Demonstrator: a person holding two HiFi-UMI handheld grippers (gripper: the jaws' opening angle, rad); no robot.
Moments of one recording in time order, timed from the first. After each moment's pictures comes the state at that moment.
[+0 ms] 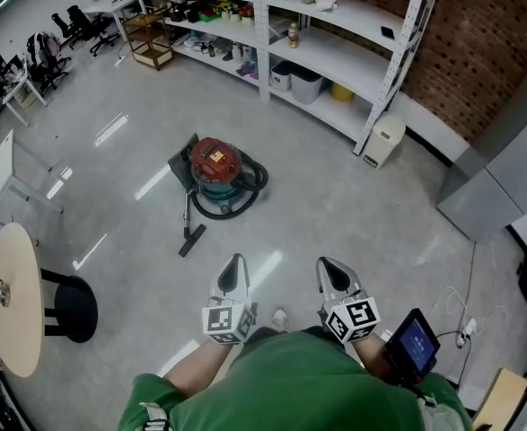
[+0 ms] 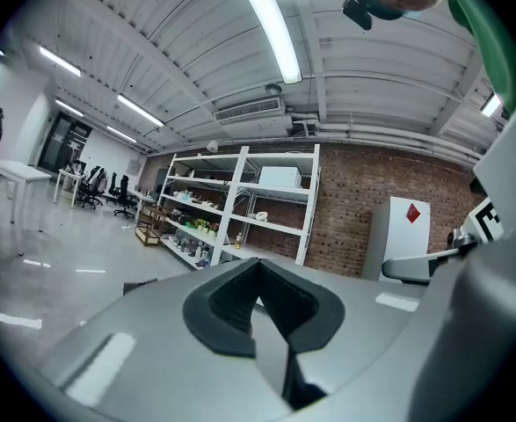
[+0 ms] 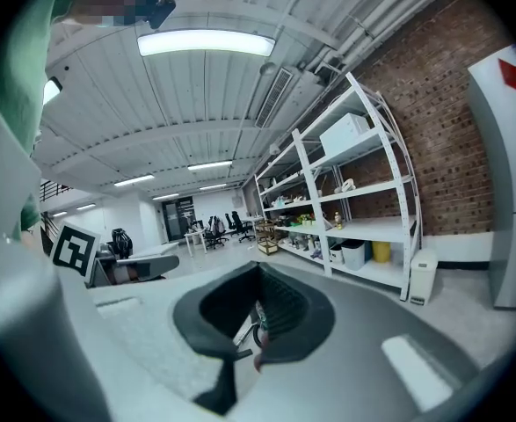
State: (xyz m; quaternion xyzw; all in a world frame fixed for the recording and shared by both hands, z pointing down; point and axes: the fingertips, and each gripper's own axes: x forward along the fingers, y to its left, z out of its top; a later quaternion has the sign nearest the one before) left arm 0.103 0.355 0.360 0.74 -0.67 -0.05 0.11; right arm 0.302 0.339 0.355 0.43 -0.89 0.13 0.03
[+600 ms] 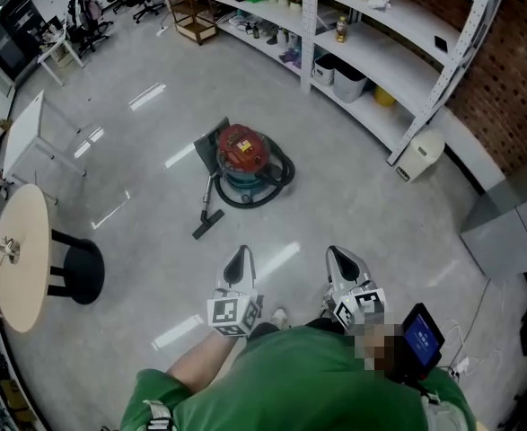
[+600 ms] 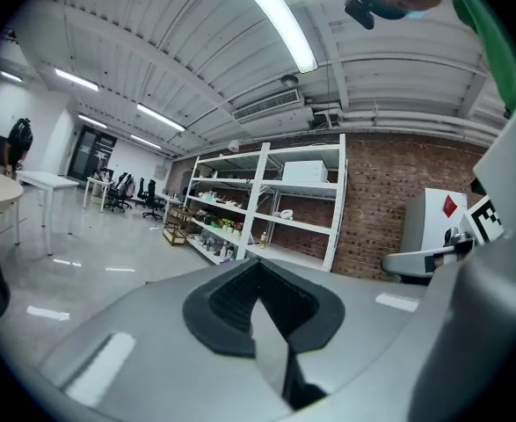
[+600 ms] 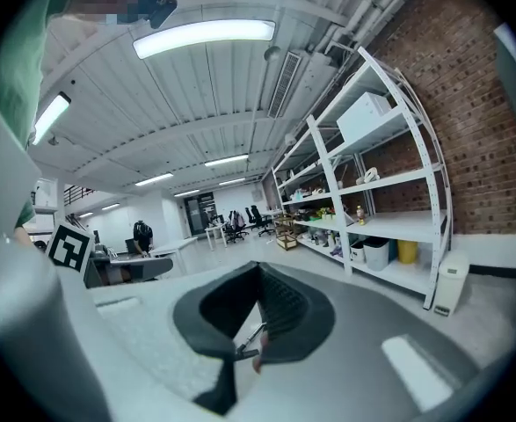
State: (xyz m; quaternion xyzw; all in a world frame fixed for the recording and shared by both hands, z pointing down) left arm 0.100 0.299 0.366 0.67 -0.73 -0.04 0.12; right arm 0.298 0.237 0.362 0.35 -0.92 0.14 0.05
